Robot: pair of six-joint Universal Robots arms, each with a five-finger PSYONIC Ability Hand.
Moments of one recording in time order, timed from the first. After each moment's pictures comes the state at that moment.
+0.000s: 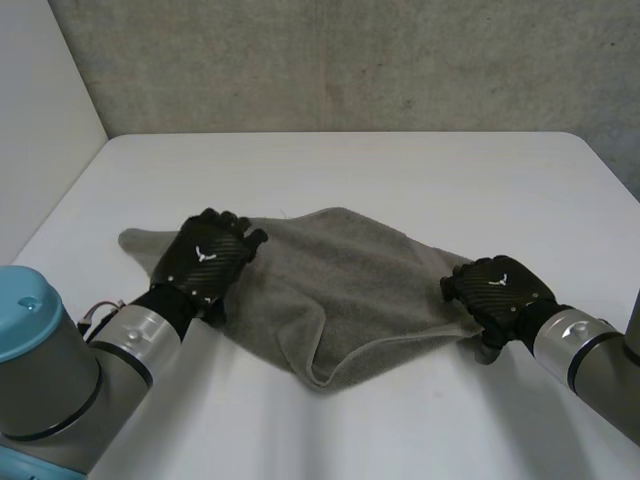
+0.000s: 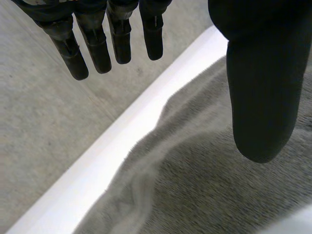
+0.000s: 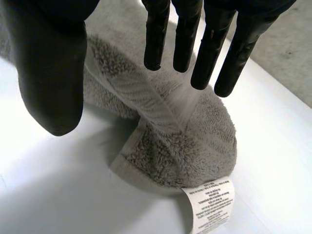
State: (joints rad) left arm 4.31 -1.78 -1.96 3.62 -1.33 3.60; right arm 1.78 -1.31 1.87 -0.07 1.22 2.61; left_hand 0.32 0.31 0.32 0.32 0.14; right_hand 0.48 0.51 0.50 0.50 0.28
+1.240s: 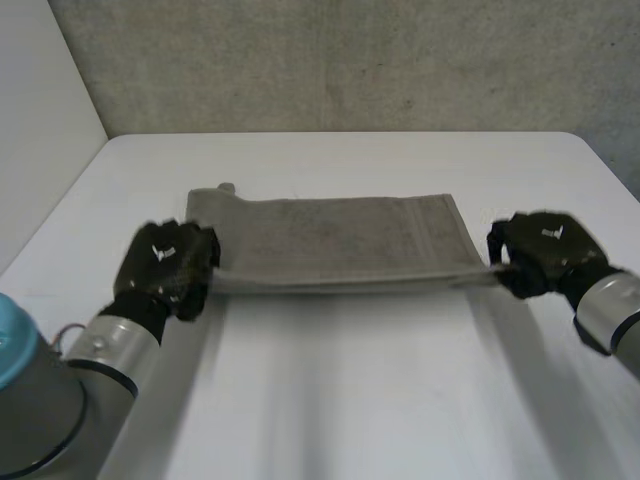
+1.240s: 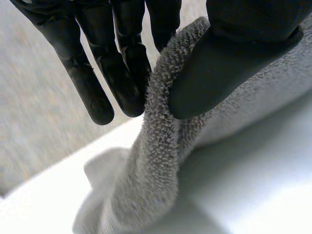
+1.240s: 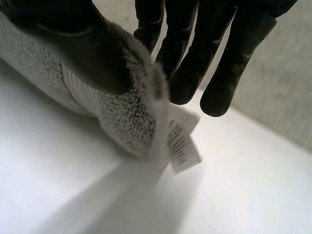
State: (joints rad) left arm 4.29 -1.65 -2.03 3.63 -1.54 3.34; right arm 1.66 -1.44 1.85 -0.15 1.18 2.82; left_hand 1.20 1.22 1.22 1.22 1.03; right_hand 1.34 1.34 1.34 1.34 1.16
